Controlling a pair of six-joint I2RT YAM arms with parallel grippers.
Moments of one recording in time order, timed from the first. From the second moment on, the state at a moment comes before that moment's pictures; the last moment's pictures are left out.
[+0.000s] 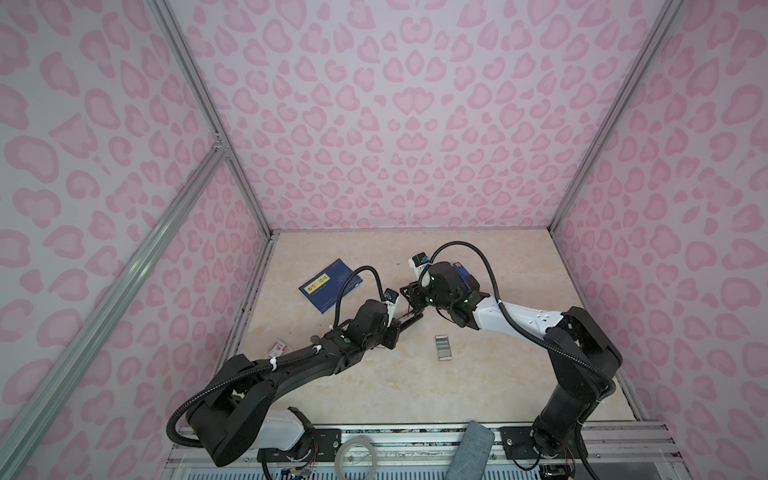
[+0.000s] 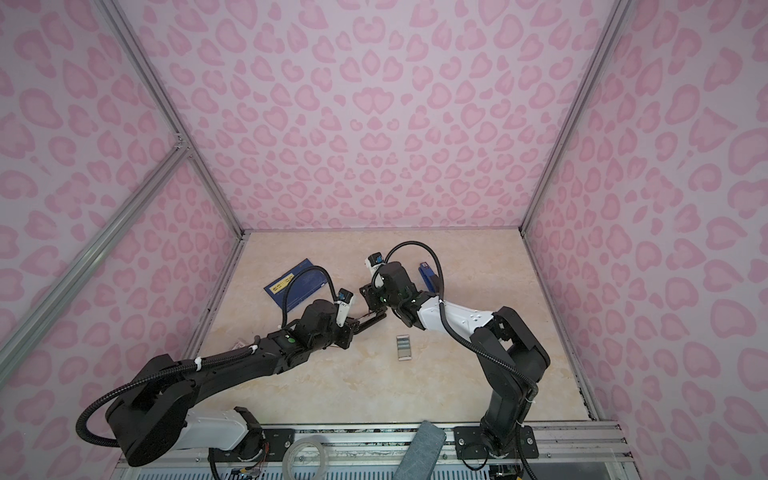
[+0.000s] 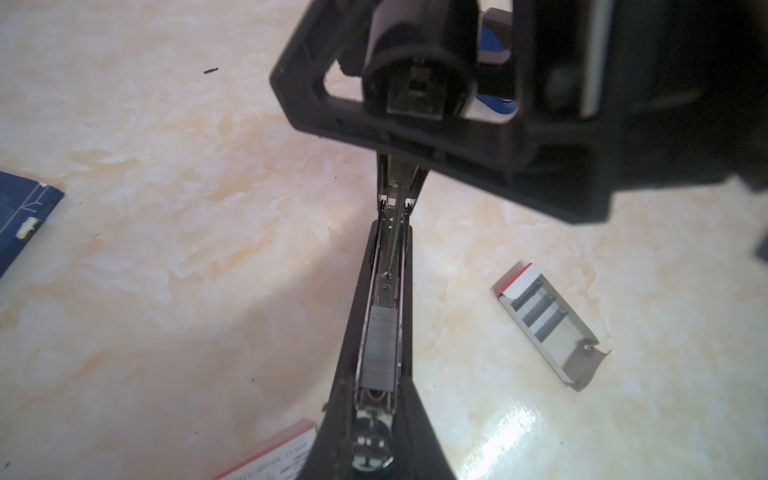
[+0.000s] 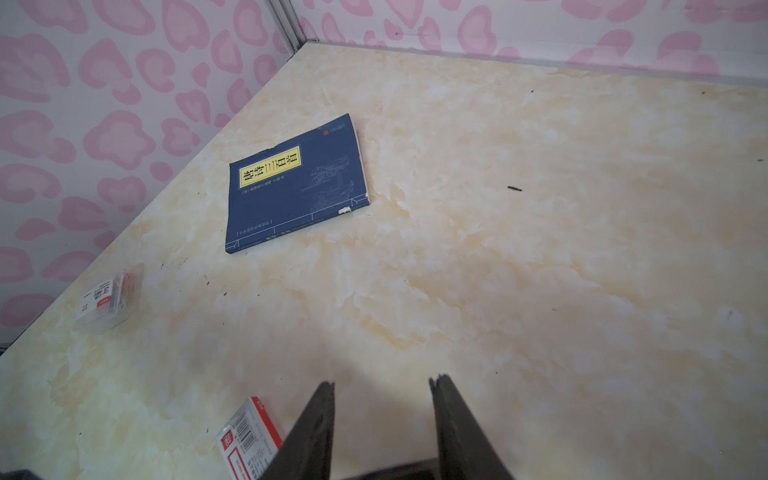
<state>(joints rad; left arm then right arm) -0.72 1.37 0.64 0.06 -0.03 -0.21 0.70 1.74 1.09 0.10 -0.11 0.29</state>
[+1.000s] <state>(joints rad) -0.72 1.38 0.67 0.08 -0.05 -0.24 0.74 1.72 1.10 0.04 -0.18 0.35</state>
